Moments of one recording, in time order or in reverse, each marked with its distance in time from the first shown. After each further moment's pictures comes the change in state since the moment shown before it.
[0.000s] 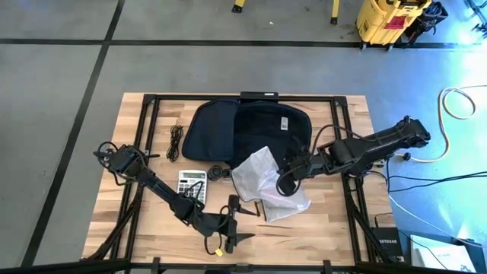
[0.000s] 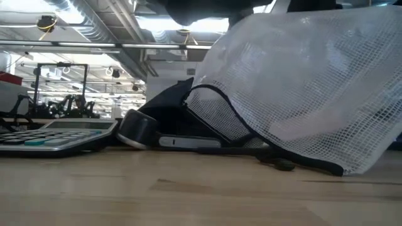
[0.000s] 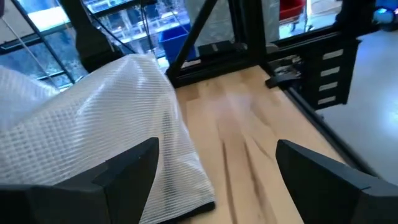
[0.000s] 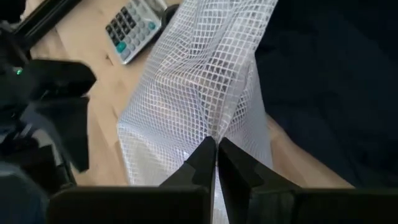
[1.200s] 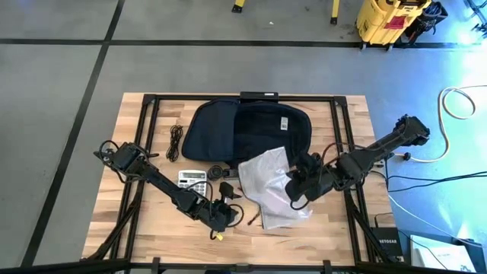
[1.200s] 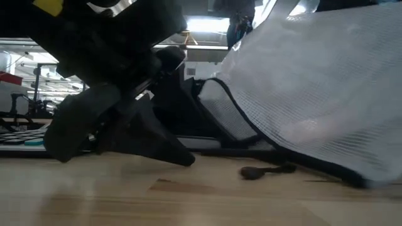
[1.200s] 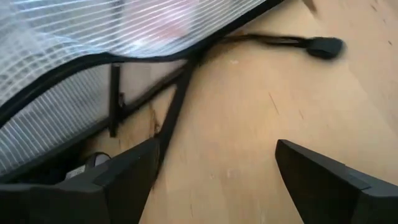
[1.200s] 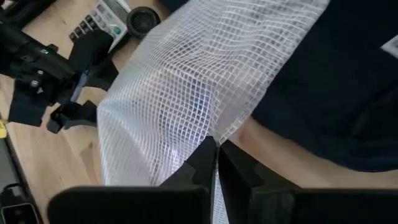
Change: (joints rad) left arm 0.066 0.002 -0.084 -0.485 -0.066 -0.014; right arm 0.178 -0.022 -0.064 -0.111 0.249 0.228
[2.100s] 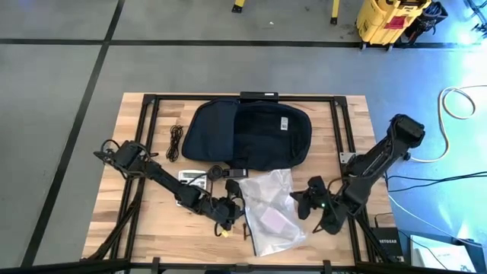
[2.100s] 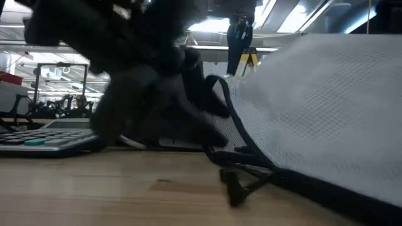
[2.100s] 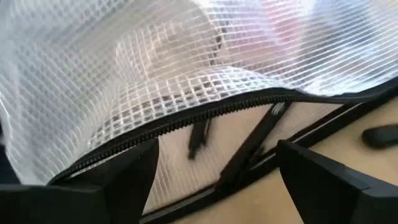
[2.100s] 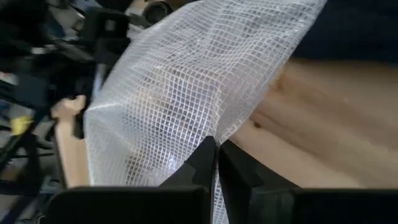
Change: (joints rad) left arm 0.054 0.002 -0.004 0.177 0.081 0.073; right arm 0.363 0.045 -0.468 0.526 0.353 0.518
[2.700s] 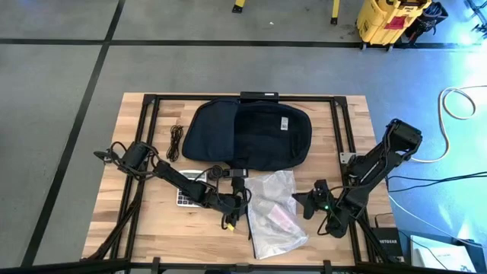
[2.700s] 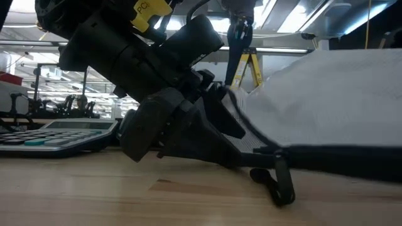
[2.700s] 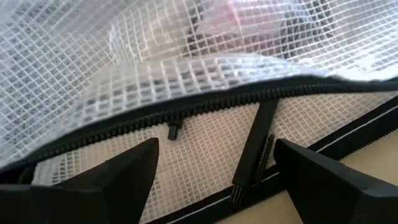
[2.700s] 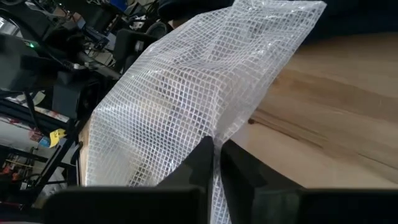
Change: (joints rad) left arm 0.081 0.126 0.004 0.061 0.160 -0.030; right arm 0.124 0.115 -0.196 0.318 0.214 0.184
